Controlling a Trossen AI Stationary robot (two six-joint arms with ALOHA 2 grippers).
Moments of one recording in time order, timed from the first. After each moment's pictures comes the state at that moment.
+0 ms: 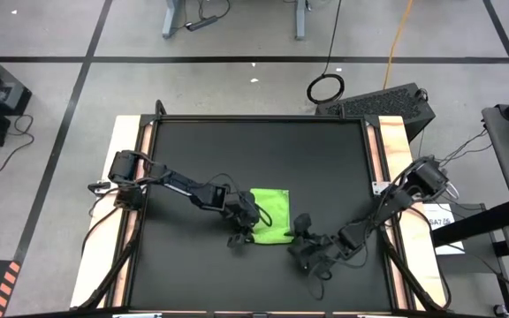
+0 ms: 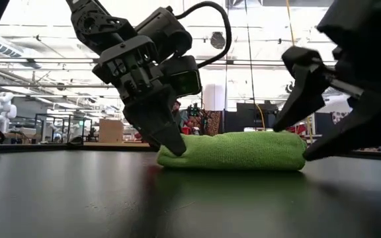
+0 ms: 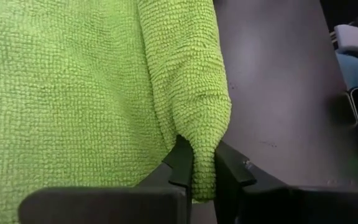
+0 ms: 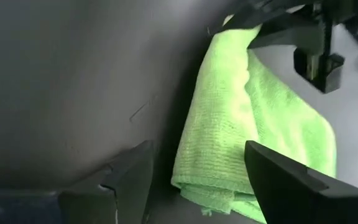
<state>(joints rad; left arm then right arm) -0.10 1.92 0.97 0.10 0.47 -0.26 0.63 1.73 0.75 0.08 0.62 -0.09</state>
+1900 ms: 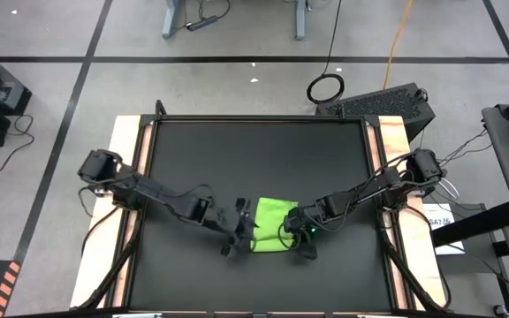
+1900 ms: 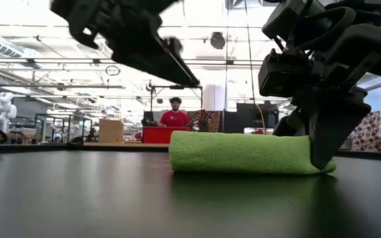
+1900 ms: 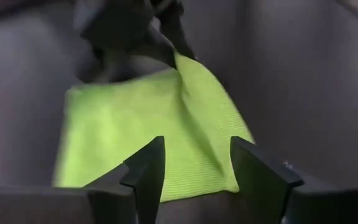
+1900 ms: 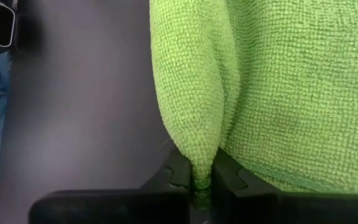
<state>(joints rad) -0.30 1.69 0.97 0.03 -0.08 0.12 0.27 1.70 0.74 -0.02 -0.30 0.45</state>
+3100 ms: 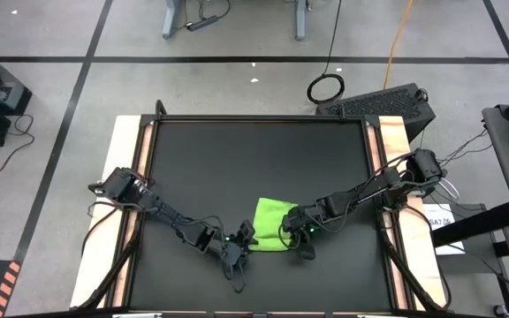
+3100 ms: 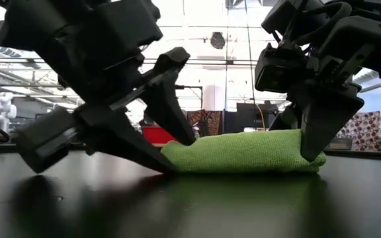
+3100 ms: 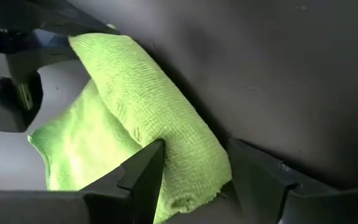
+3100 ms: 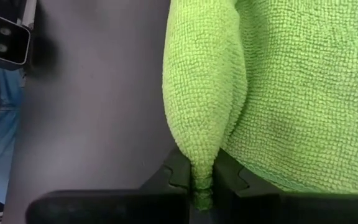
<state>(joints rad) -0.47 1.96 0.98 0.17 -0.37 0.59 0.26 1.69 0.74 0.04 -0.30 0.47</state>
